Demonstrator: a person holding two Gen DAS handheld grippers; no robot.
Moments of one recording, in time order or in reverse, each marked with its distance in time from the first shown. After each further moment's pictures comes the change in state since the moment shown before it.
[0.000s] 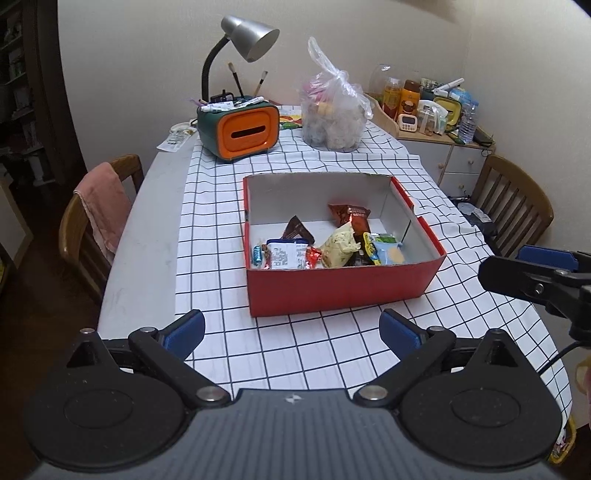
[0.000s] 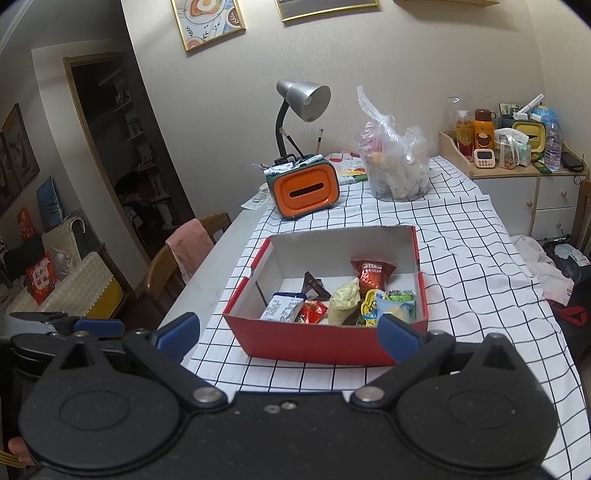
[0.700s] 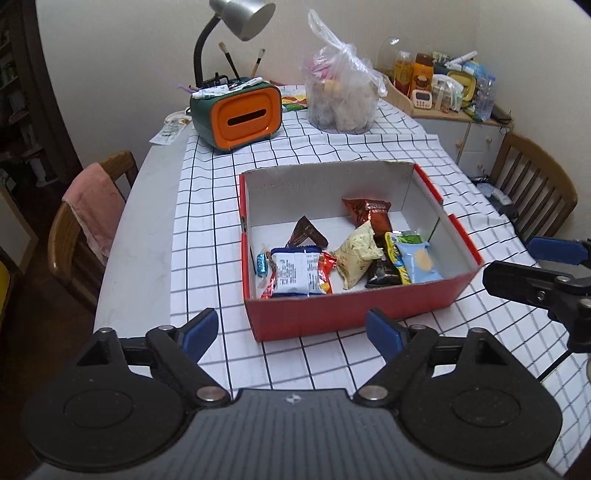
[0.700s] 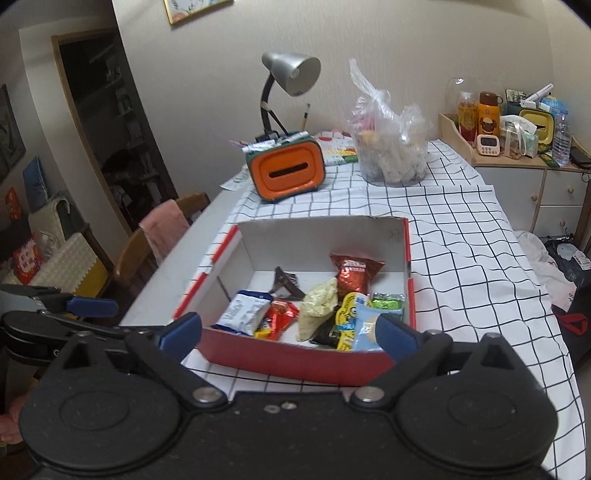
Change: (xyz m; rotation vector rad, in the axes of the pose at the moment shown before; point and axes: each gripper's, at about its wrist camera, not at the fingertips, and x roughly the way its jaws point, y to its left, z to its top) left arm 0.064 -0.005 0.038 0.039 0.070 0.032; right arm 0.064 -0.036 0.019 -0.027 0.070 -0.016
